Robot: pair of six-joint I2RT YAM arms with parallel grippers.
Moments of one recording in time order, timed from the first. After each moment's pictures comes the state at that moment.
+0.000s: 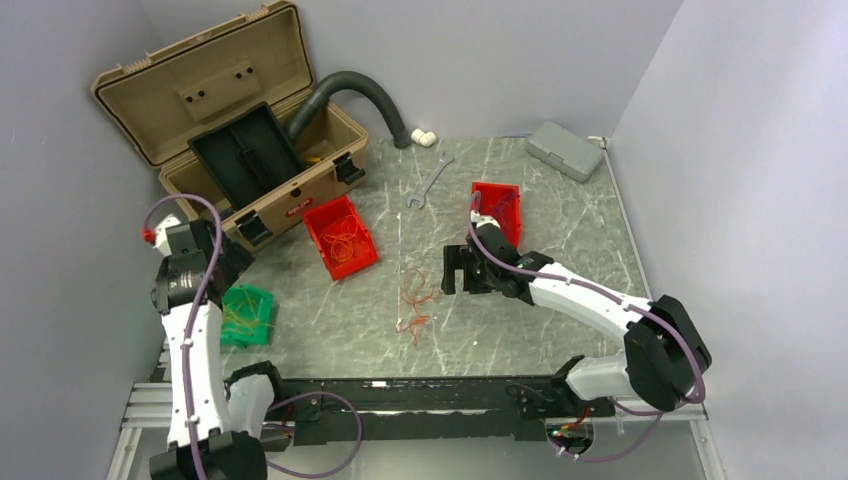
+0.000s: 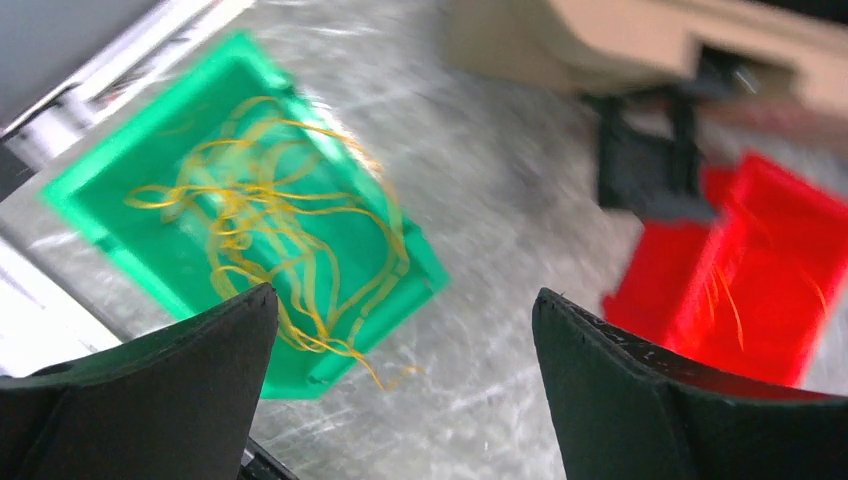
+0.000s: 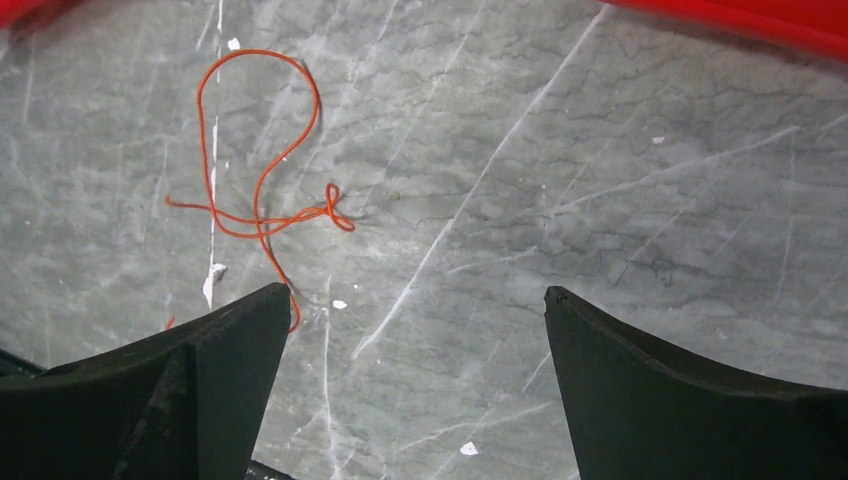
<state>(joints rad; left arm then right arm) 0.35 0.86 0.89 -0.87 -0.26 -0.61 0.69 1.32 0.77 -0.35 0.07 0.57</state>
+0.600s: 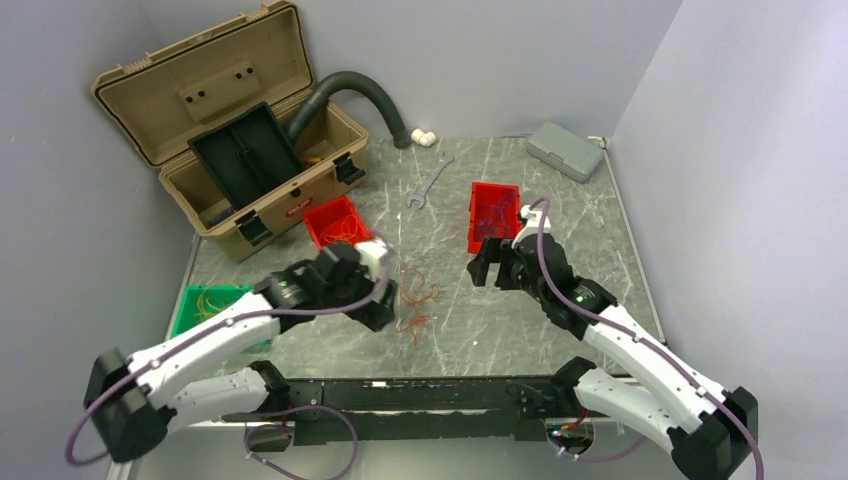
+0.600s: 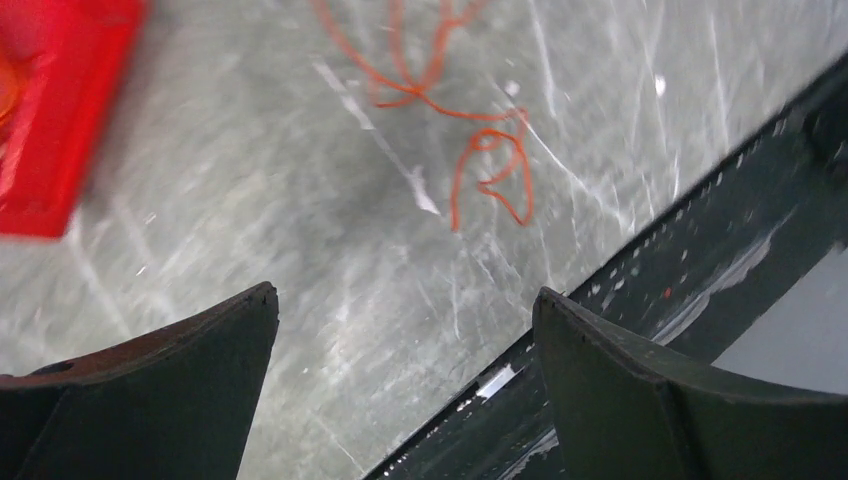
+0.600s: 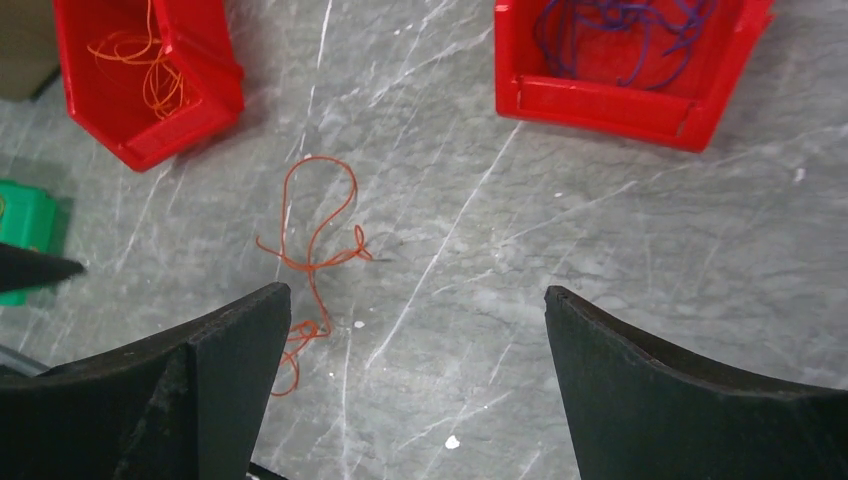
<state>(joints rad) -0.72 0.94 0.75 -0.57 0.10 -0.29 0.63 0.88 0.67 -0.37 0.14 0.53</state>
